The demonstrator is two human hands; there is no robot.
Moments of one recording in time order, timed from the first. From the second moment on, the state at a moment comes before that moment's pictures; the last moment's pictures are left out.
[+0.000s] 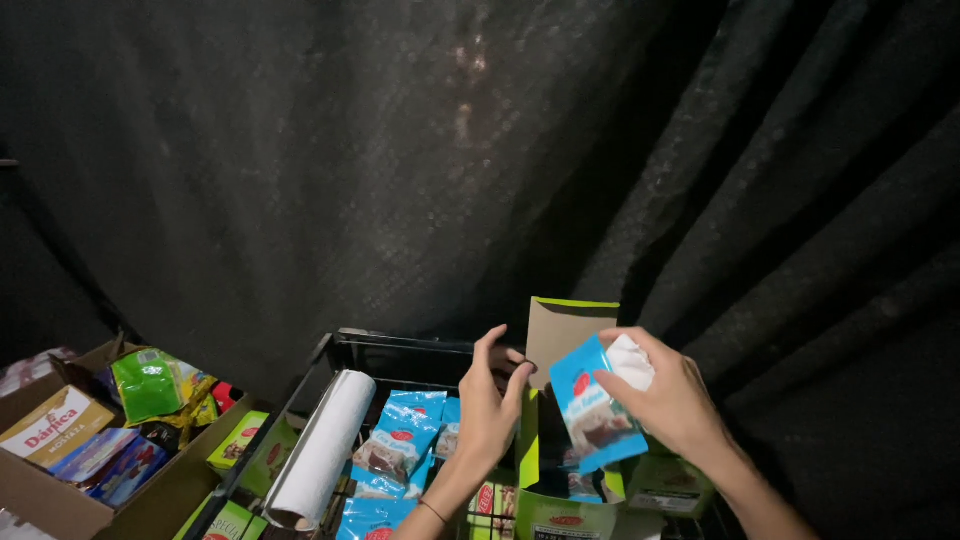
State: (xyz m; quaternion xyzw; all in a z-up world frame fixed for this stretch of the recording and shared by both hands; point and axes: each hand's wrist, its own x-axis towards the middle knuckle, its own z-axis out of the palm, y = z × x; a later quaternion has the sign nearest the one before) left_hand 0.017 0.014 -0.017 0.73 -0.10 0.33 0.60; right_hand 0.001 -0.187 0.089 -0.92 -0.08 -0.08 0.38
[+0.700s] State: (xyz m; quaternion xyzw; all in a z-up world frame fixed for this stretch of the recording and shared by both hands) left_hand 0.069 0.082 -0.090 0.97 0.11 0.15 0.14; right_hand 0.005 -0.157 0.023 -0.97 -0.21 0.14 -0.01
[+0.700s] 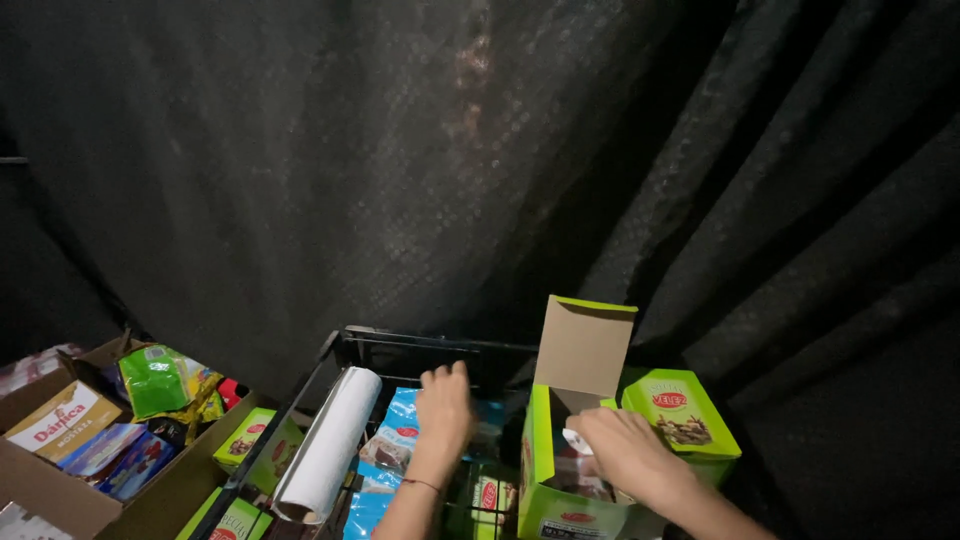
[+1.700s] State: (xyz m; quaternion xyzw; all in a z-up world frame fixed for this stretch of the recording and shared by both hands) left_hand 0.034 0.130 -0.022 0.93 0.12 0.20 0.27; right_hand 0.036 -0.176 0.003 -0.85 -0.26 -0.18 0.41
